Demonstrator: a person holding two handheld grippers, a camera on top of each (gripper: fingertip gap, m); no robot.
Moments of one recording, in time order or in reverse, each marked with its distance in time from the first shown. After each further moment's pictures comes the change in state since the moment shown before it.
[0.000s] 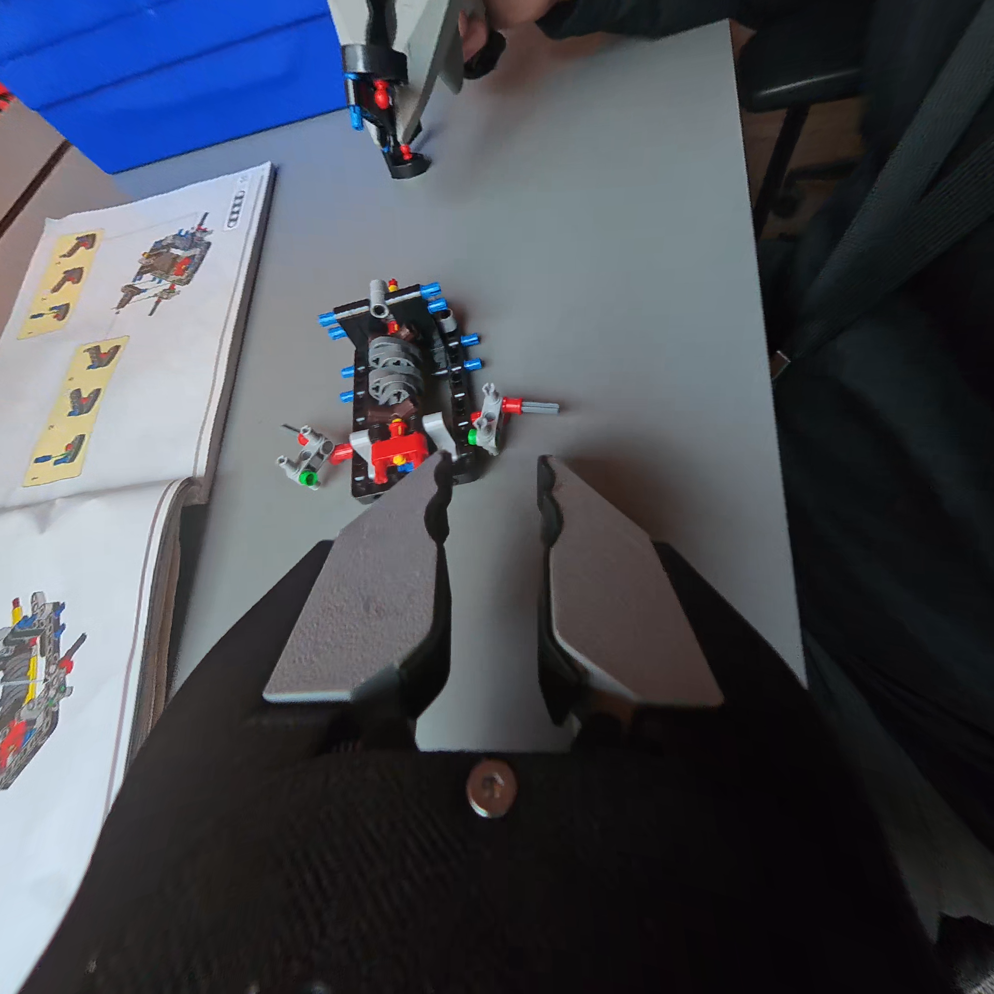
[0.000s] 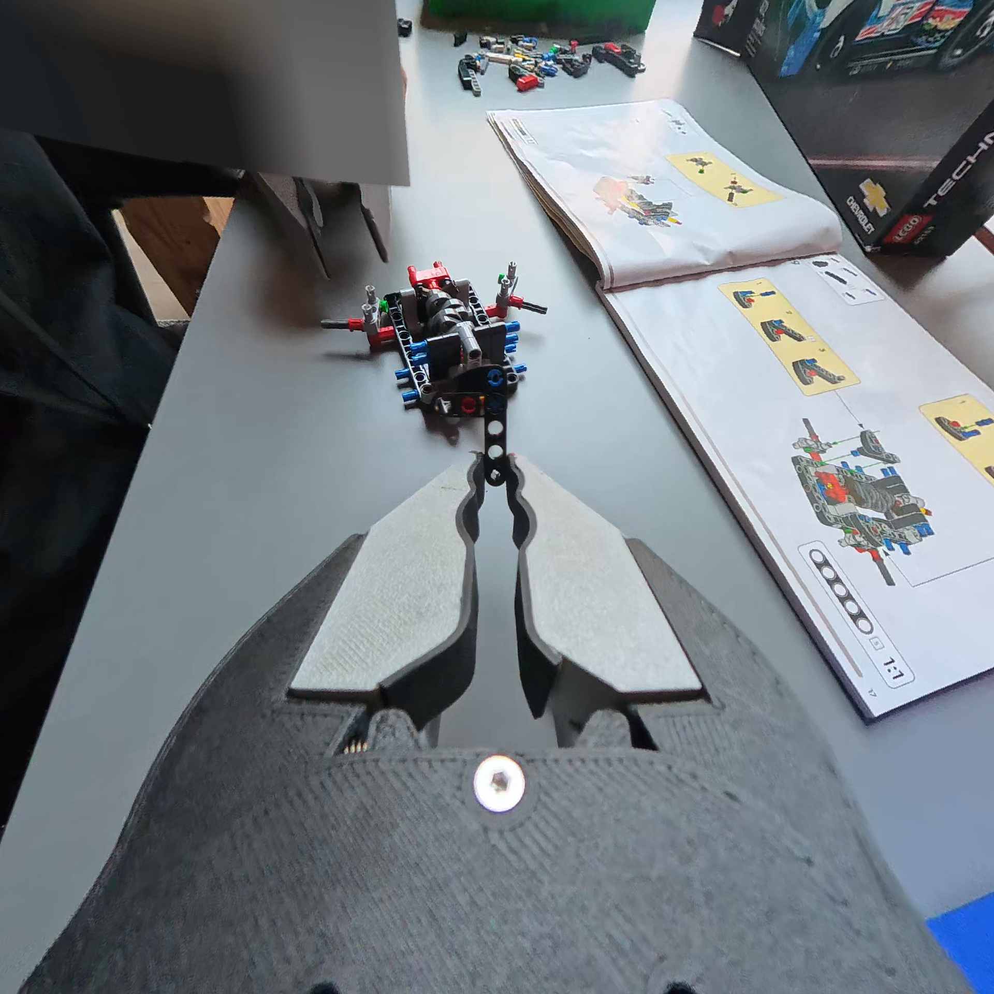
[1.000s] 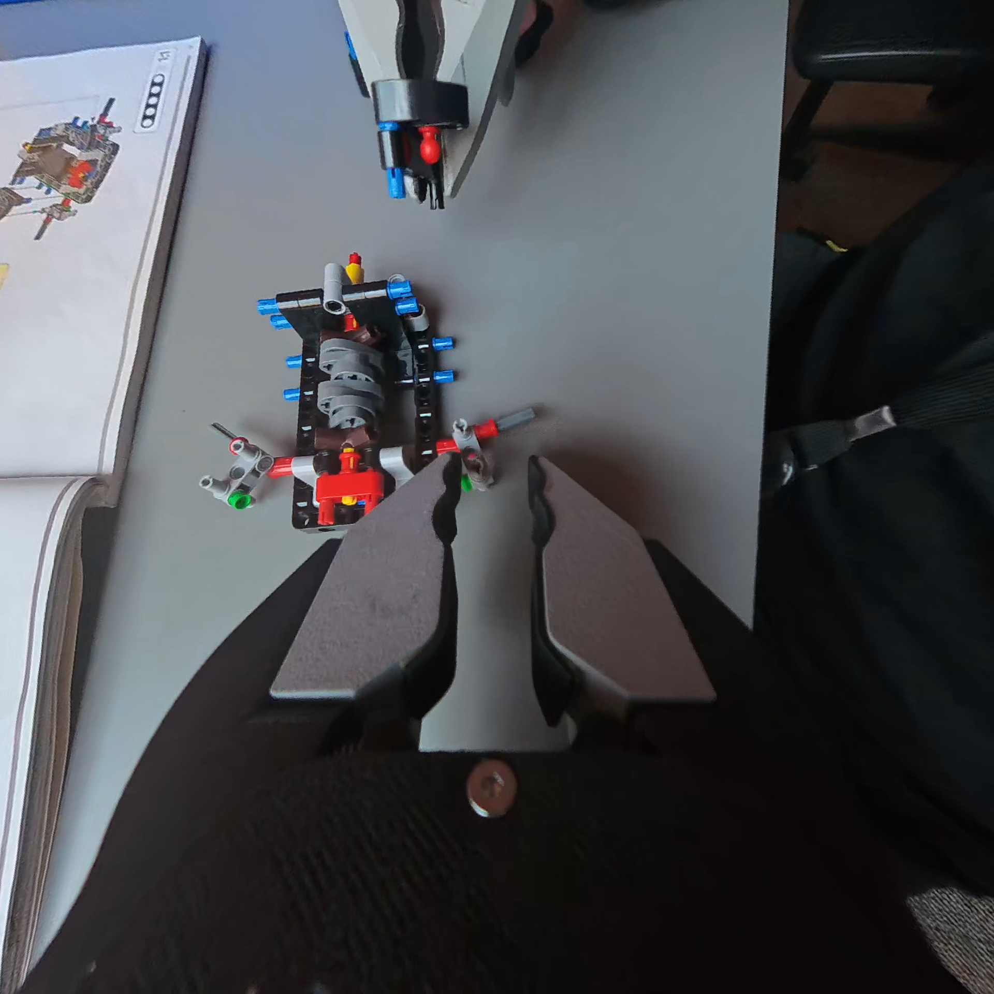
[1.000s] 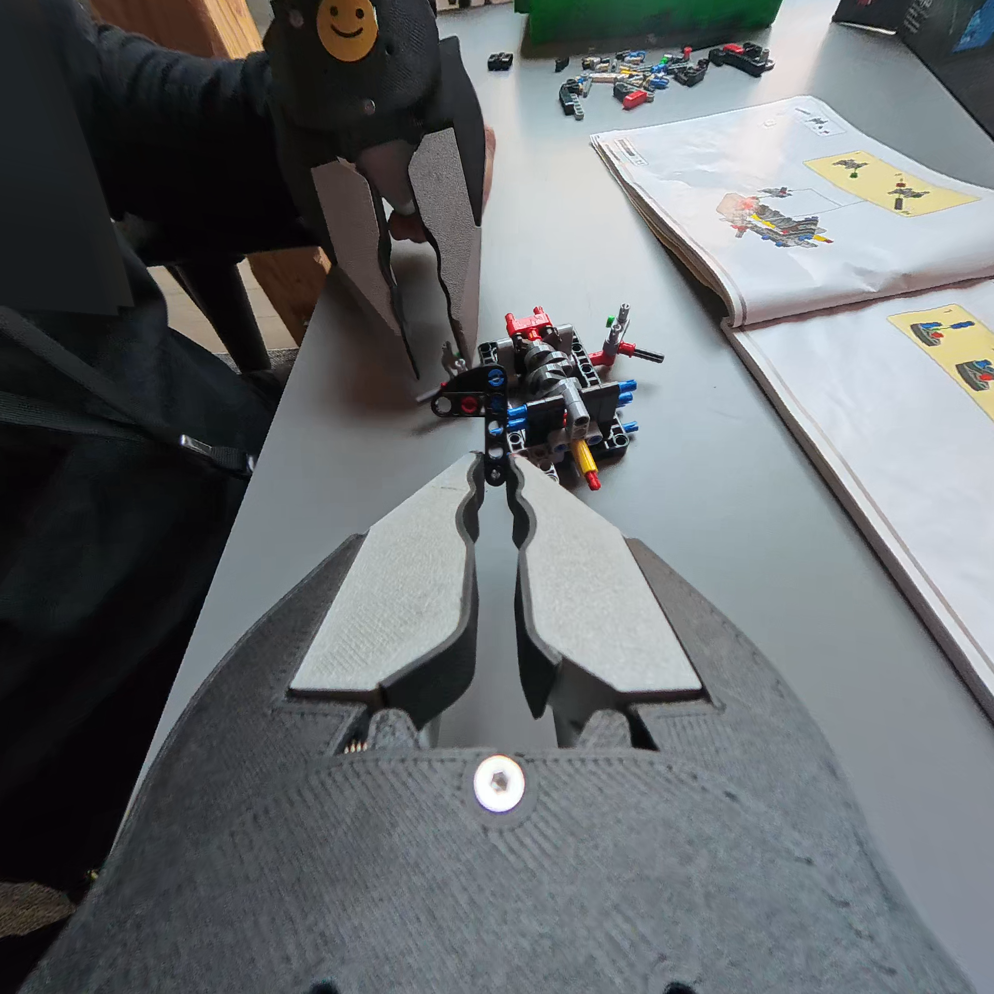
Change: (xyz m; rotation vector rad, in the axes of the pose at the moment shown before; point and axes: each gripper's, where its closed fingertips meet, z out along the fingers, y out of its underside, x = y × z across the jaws) left arm 0.011 -0.004 0.026 -0.155 0.030 -0.126; right arm -0.042 -0.017 0.040 0.029 -0.169 0.066
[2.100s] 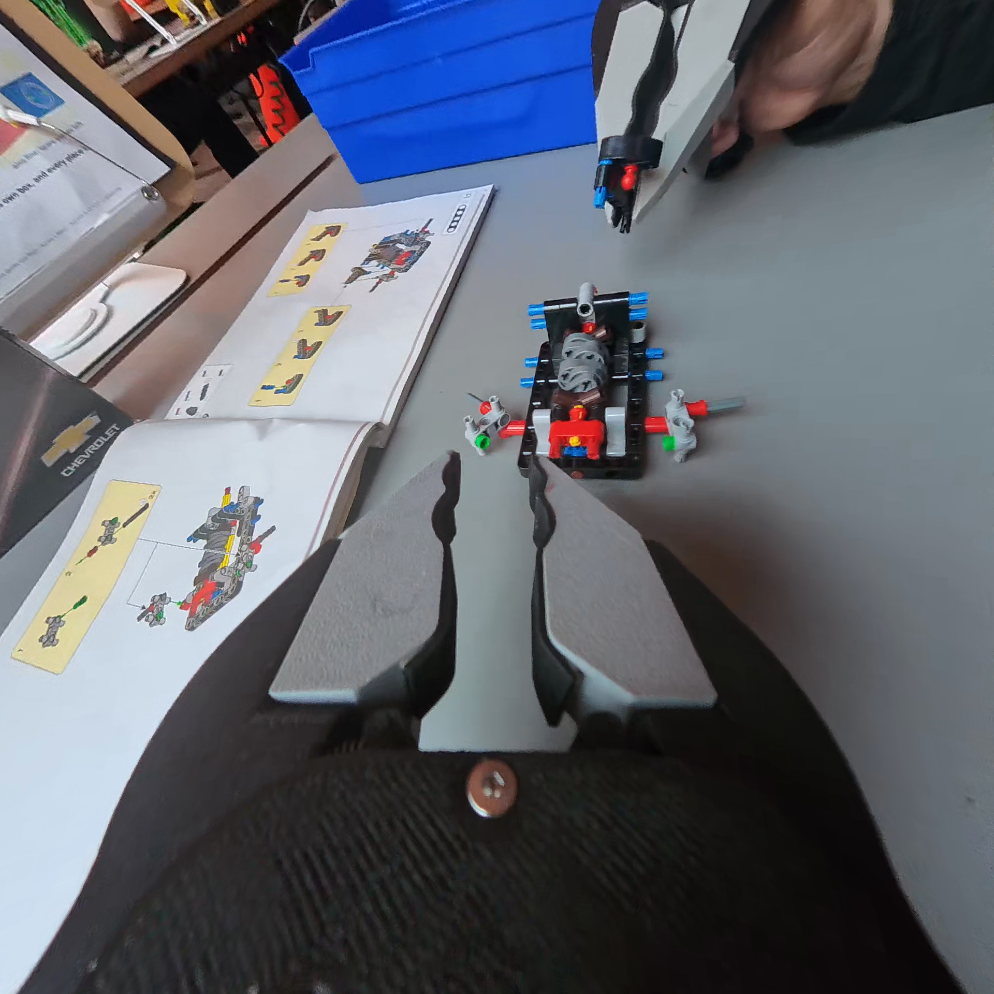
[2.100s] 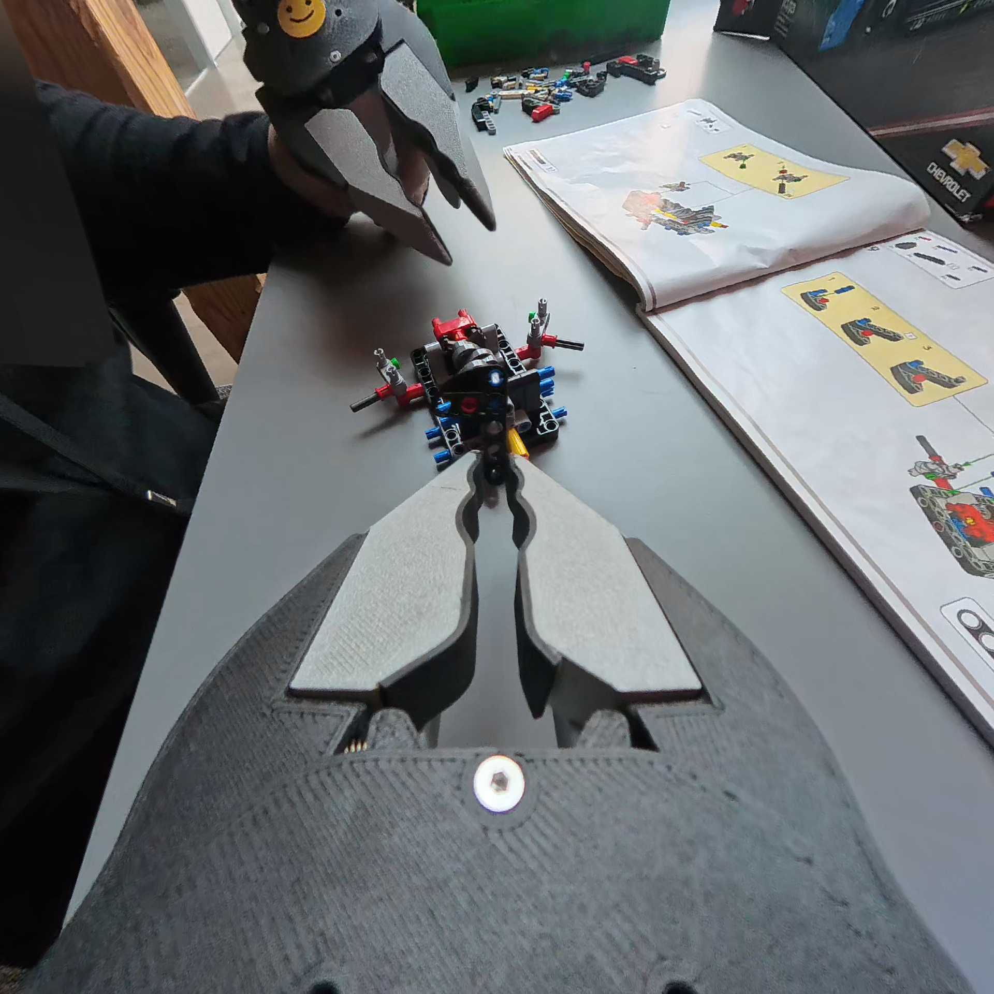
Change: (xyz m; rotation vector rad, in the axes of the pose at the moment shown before) left arm -0.075 0.008 -0.052 0.253 -0.312 -0.003; right arm 0.028 0.001 -0.011 0.029 0.113 0.069
